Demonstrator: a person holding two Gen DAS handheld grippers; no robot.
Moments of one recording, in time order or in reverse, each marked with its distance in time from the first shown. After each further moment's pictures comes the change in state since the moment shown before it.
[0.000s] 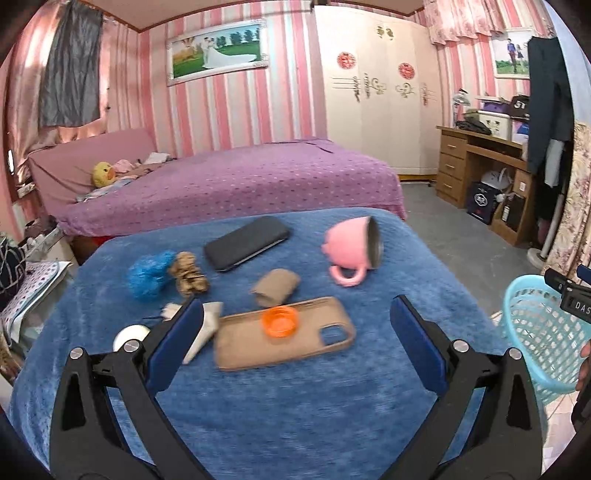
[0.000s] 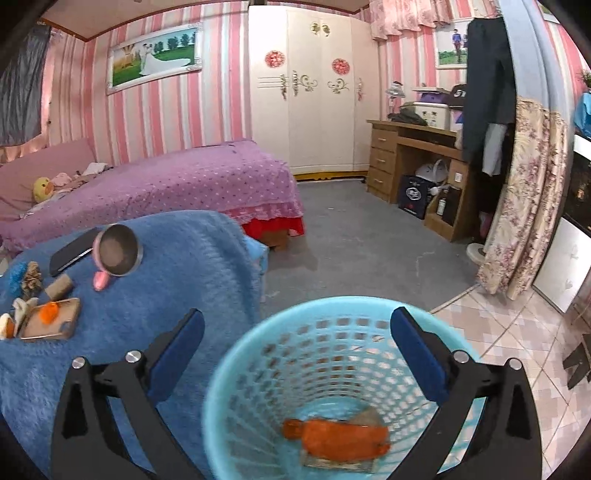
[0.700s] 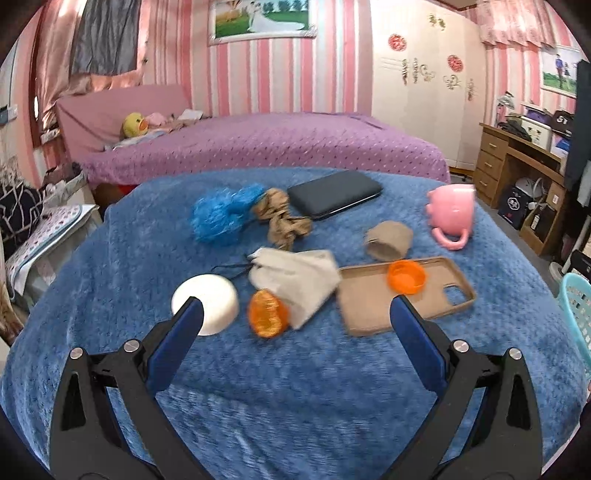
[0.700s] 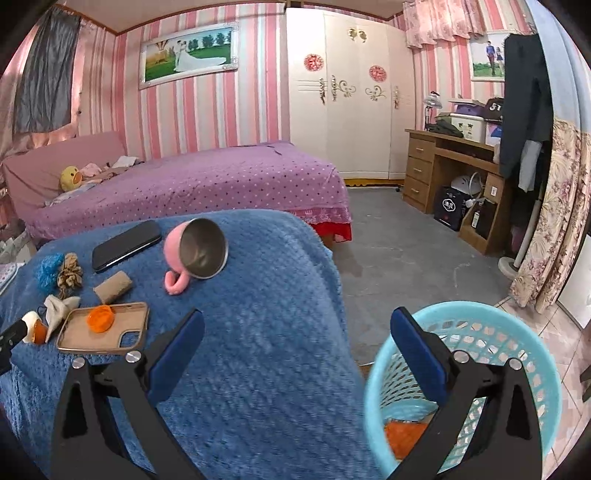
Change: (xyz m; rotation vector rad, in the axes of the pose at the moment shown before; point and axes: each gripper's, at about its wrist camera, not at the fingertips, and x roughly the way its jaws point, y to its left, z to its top) left arm 0.041 0.115 -0.046 -0.133 0.121 0.083; right arm 0.002 0.109 -0.011 -0.062 -0.007 0.082
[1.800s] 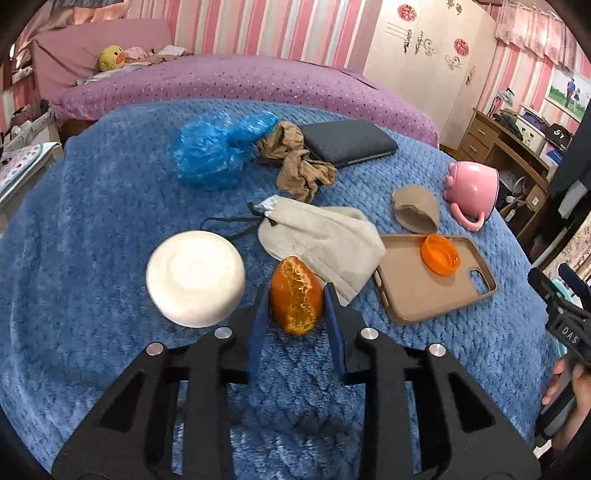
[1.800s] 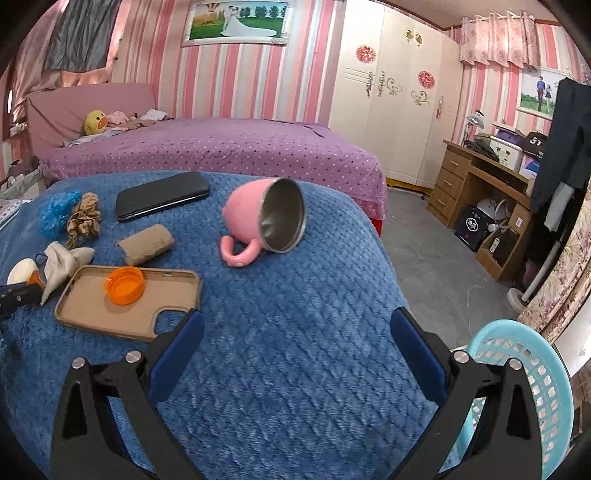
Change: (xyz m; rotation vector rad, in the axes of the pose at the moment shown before) left arm 0.060 0.038 -0.004 -0.090 0.212 -0.161; right arm 0.028 0.095 -0.011 -0.198 0.056 0.037
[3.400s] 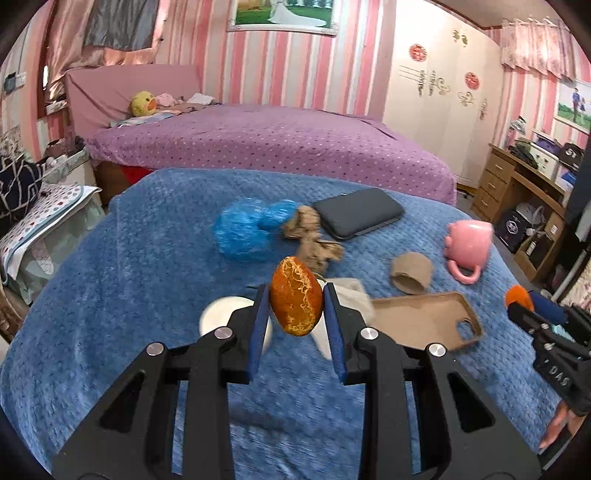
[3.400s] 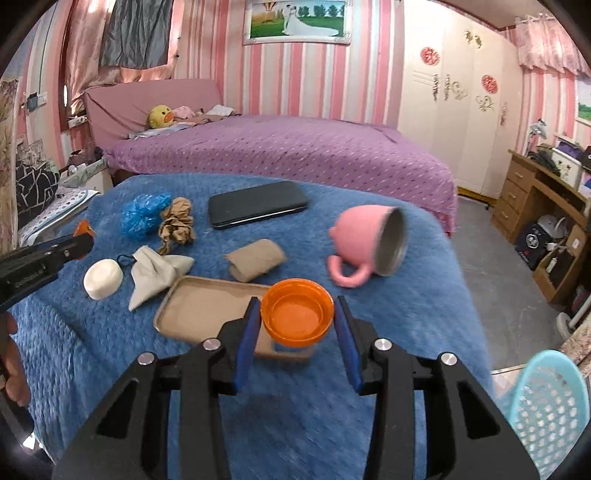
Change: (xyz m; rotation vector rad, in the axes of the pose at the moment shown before) left arm -0.058 -0.017 0.017 0.000 -0.197 0.102; right arm -0.036 0.030 0.023 -0.050 0.011 0.240
